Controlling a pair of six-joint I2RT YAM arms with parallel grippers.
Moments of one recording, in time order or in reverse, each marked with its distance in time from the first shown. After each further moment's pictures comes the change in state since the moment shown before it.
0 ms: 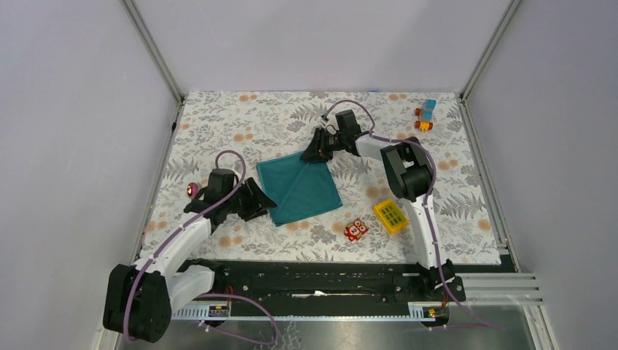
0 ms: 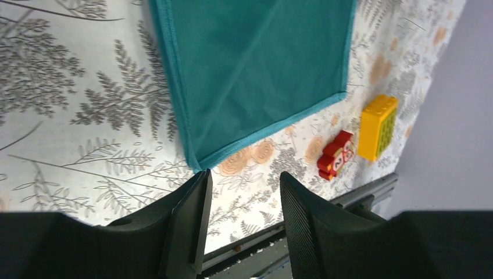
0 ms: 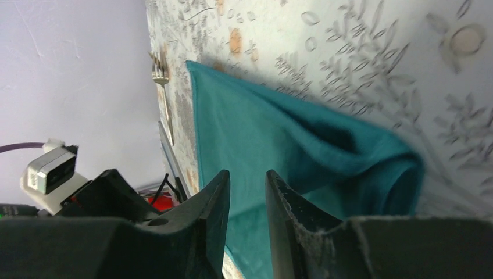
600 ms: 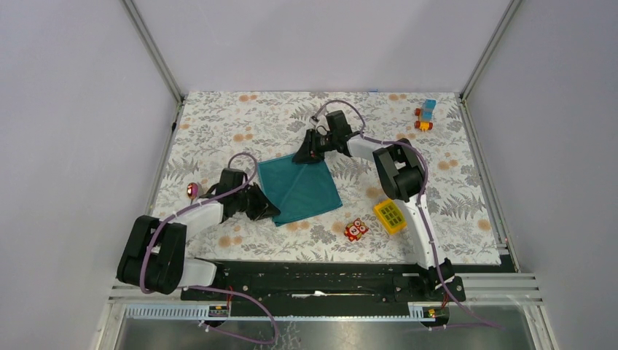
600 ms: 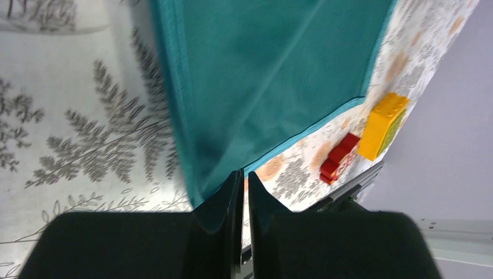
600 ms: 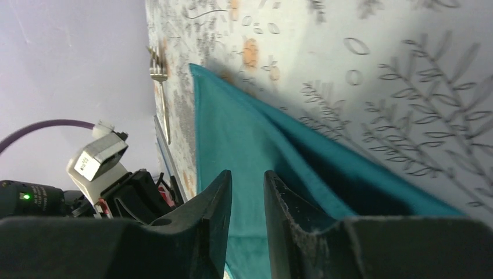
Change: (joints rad) left arm 0.002 0.314 0.020 0.192 0.087 -0.042; right arm 0.045 0.023 0.070 -0.027 -0.002 -0.012
